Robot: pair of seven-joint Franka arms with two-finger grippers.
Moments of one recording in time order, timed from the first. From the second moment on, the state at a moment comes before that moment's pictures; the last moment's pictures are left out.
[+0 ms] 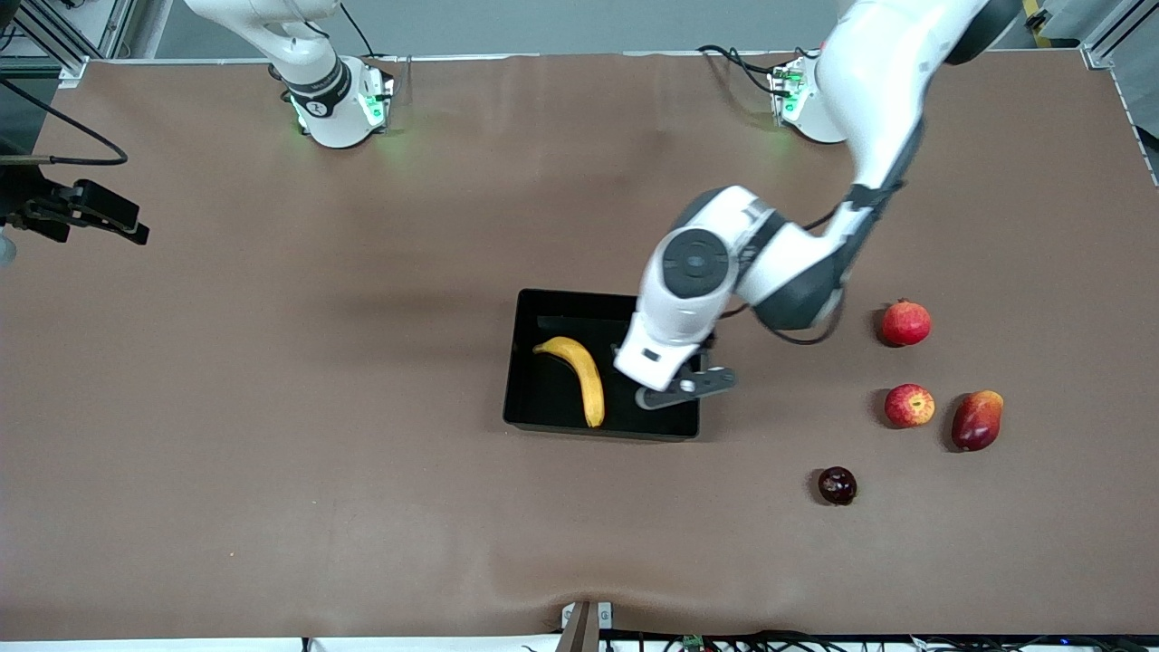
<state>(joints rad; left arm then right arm) -0.40 0.73 -0.36 -1.26 0.26 1.97 -0.99 0.00 0.03 -0.02 -1.48 0.02 1.45 0.04</state>
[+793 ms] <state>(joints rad) -0.58 0.91 -0.23 -1.22 0.26 2.20 -1.09 0.00 0.03 -0.02 -1.48 0.02 1.45 0.04</state>
